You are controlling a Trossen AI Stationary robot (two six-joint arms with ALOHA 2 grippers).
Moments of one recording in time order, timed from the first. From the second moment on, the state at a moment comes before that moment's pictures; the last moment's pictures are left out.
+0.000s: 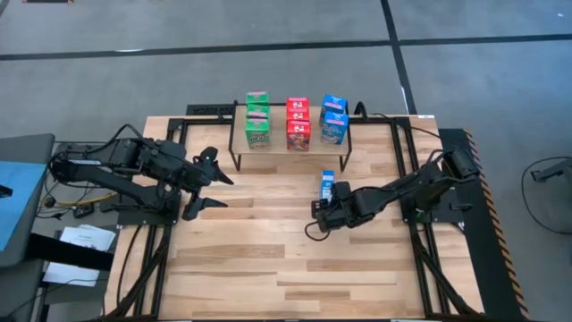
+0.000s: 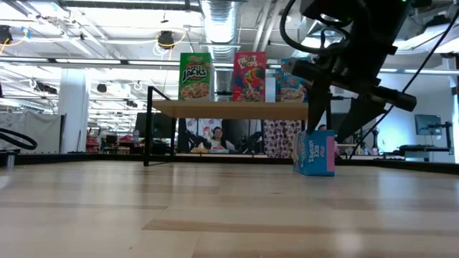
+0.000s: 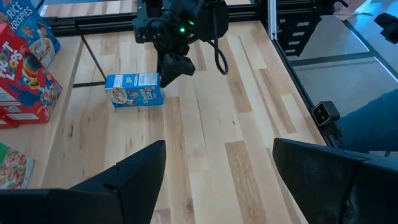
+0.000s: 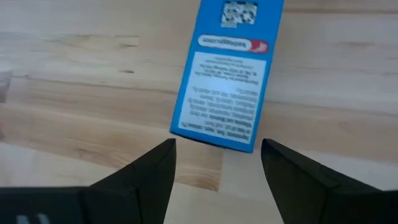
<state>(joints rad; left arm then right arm) -0.14 0.98 1.26 -0.80 -0.01 -0.02 0.27 1.64 1.00 -0.70 0.52 1.69</state>
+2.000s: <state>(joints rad) -0.14 0.98 1.26 -0.80 -0.04 -0.02 0.31 1.64 1.03 -0.73 0.49 1.67</state>
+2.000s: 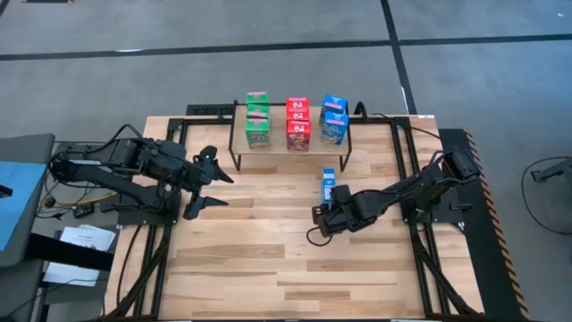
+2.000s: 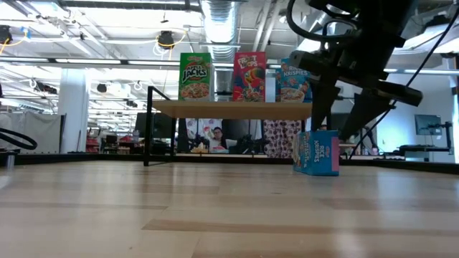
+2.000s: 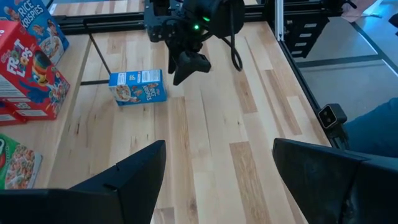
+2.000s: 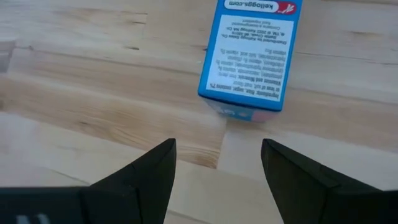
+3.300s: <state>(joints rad) -0.14 0.98 1.26 -0.80 -0.04 -0.02 0.26 1.64 1.03 -0.76 0.49 1.69</state>
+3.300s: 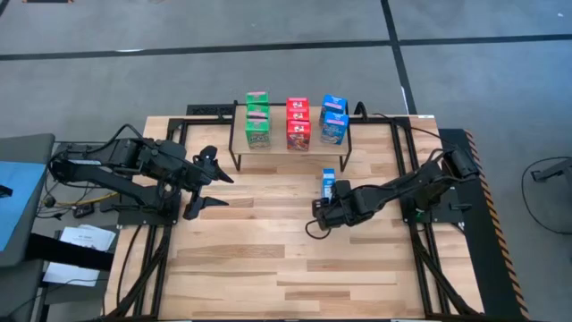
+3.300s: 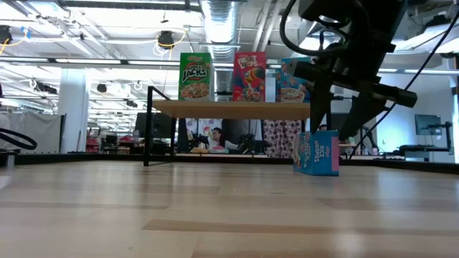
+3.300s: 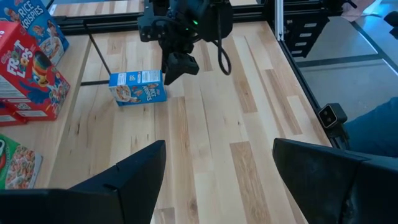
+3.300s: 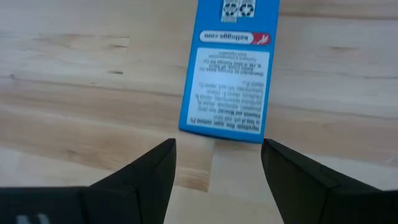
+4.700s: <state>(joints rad) -0.14 0.98 1.26 -0.80 -0.04 -0.02 0.24 1.63 1.05 -0.78 0.46 1.59</state>
